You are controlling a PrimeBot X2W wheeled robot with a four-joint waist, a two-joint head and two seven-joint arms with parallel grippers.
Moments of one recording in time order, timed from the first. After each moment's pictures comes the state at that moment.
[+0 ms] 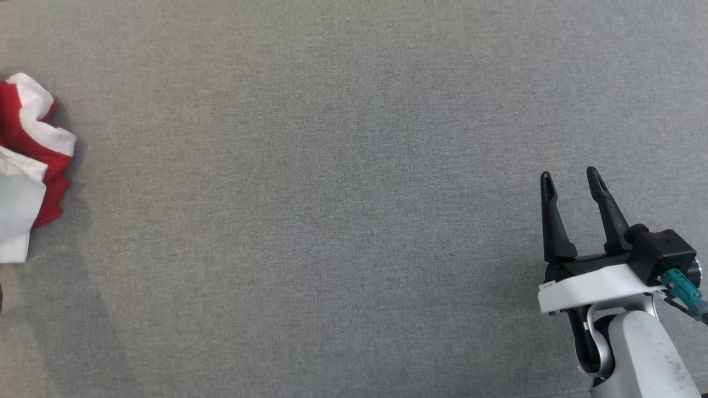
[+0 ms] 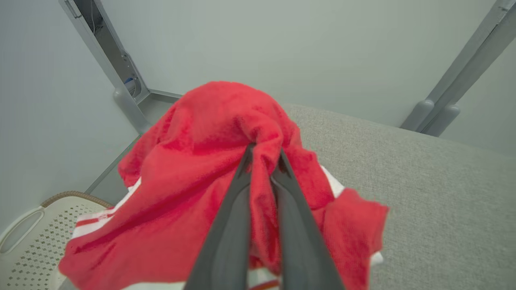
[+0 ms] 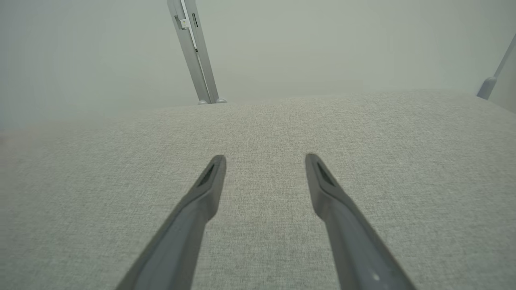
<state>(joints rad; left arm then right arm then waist) -0.79 0.45 0.09 0.78 -0.44 -0.03 0.07 -0.17 -0.06 -0.01 0.10 0.16 0.13 -0.26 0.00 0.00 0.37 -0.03</state>
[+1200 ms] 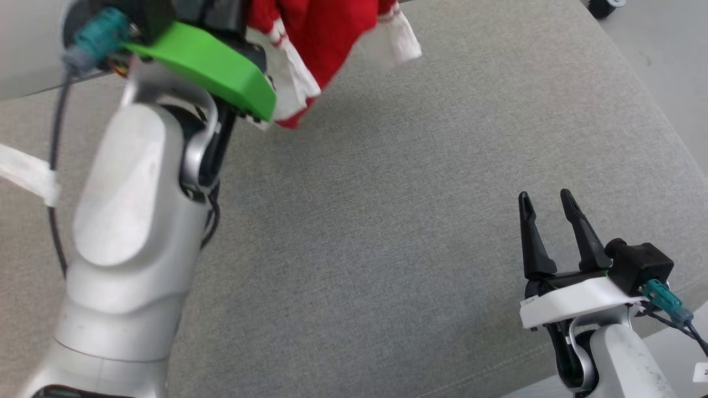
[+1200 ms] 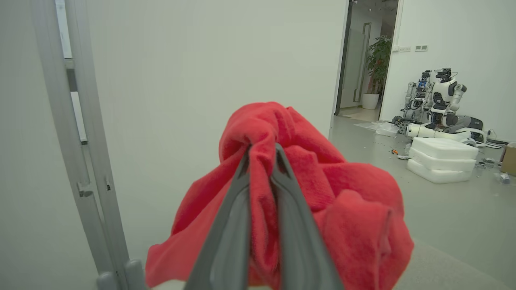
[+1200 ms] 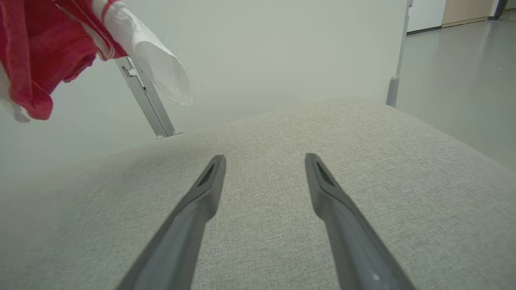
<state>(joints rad) -0.89 0.11 -0.32 0.27 -0.39 -0.09 0.03 -0.15 -0.05 0.05 0.15 0.26 0.13 -0.26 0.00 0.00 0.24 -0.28</state>
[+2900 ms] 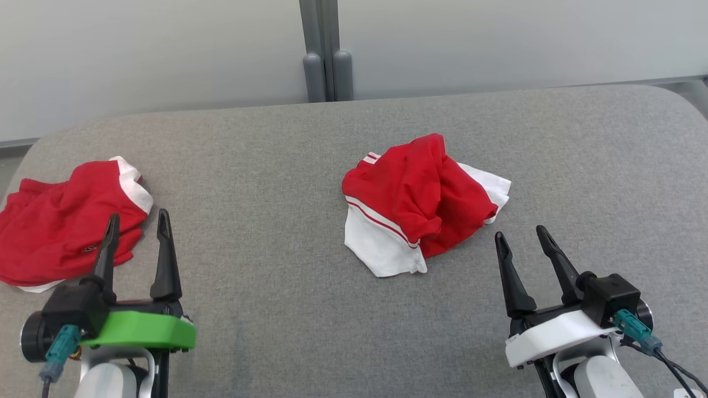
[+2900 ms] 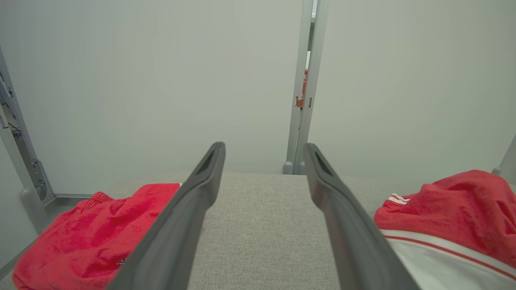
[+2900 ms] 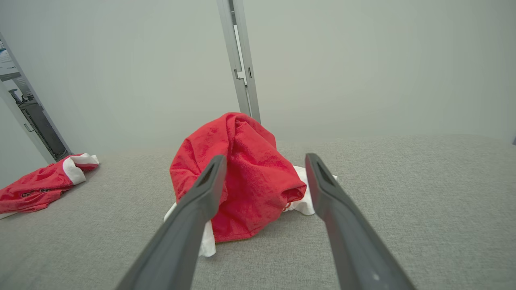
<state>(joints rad) -0.13 0.18 -0.07 0.15 -0.32 -0.02 -0.26 -0.07 -0.05 0.11 0.15 0.19 0.13 -0.26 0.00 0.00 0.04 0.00</state>
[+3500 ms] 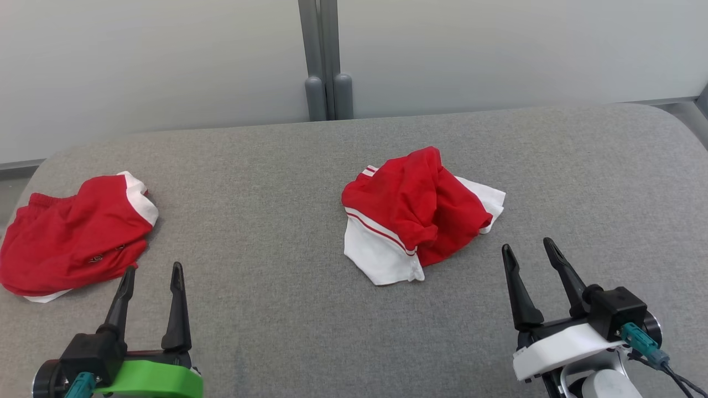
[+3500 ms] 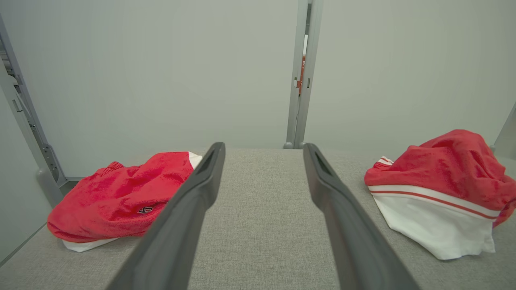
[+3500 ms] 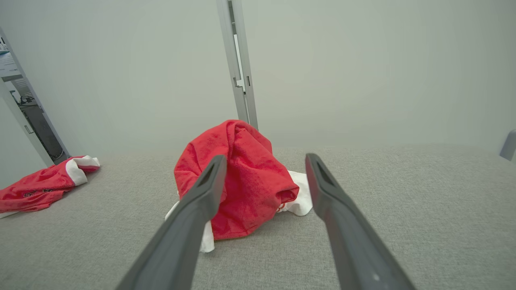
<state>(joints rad) 0.02 0.12 0.00 0.11 -0.22 -0.09 -0.26 -0.02 -0.06 0.10 0.13 0.18 0.13 -0.26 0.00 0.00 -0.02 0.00</state>
